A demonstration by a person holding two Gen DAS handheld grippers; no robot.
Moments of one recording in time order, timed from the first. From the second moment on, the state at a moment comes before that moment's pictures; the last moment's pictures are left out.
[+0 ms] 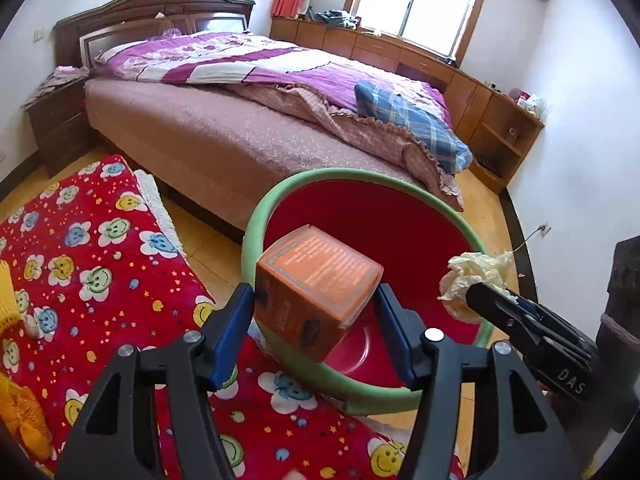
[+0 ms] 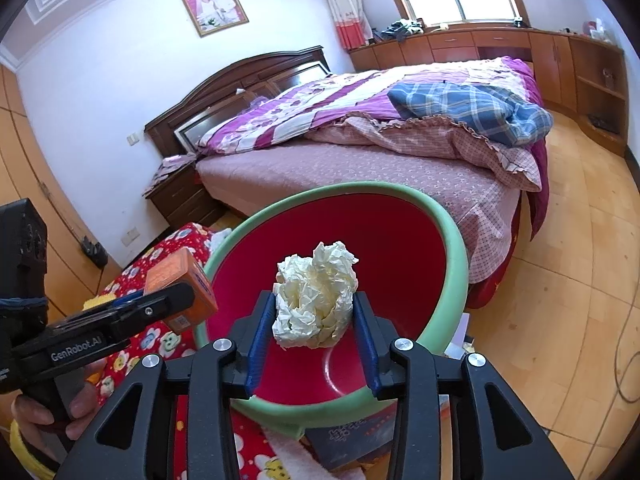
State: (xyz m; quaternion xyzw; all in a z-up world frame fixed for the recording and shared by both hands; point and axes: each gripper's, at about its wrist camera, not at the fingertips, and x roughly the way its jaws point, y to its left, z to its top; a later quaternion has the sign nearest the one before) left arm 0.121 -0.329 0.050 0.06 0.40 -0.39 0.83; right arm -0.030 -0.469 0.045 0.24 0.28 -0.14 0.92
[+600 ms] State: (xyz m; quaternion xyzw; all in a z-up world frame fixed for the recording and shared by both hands) left arm 0.119 -0.317 0.056 0.03 0.39 -0.40 0.83; right arm -0.037 -0.475 0.041 0.26 0.27 -0.15 0.91
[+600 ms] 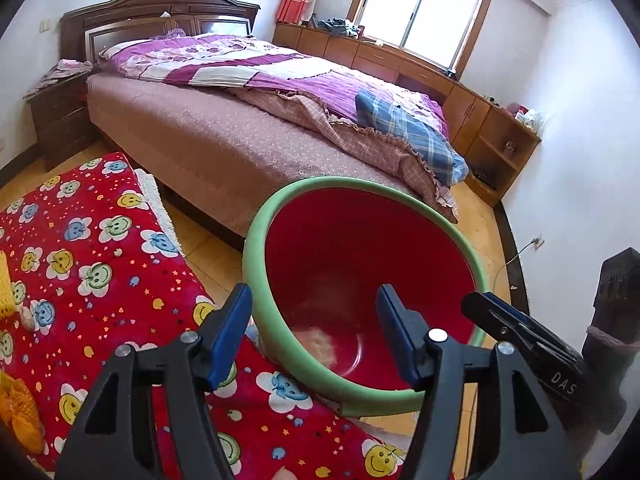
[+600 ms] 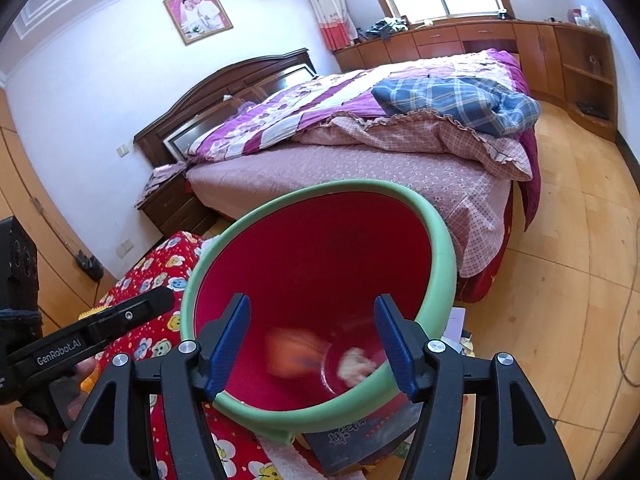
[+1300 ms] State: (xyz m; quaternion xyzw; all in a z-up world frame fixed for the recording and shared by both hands) left arm 0.096 -0.241 0.083 -0.01 0.39 -0.36 0.85; right arm -0.050 -0.430 0.064 0.24 0.27 -0.14 0.92
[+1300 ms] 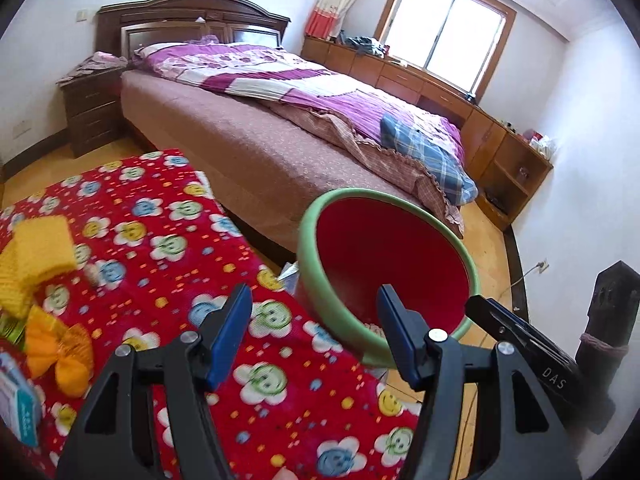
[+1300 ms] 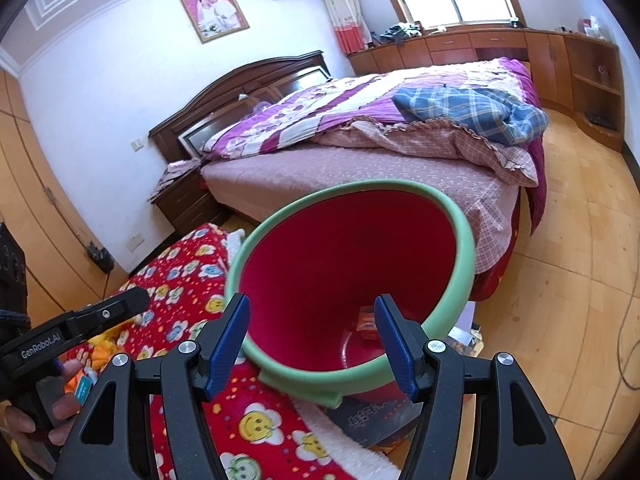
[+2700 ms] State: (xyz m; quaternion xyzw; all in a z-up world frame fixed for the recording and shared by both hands) left arm 0.070 -0.014 0.093 -0.02 0.37 -0.18 0.91; right arm -0.048 -0.281 0.090 0.15 0.29 -0.06 0.94
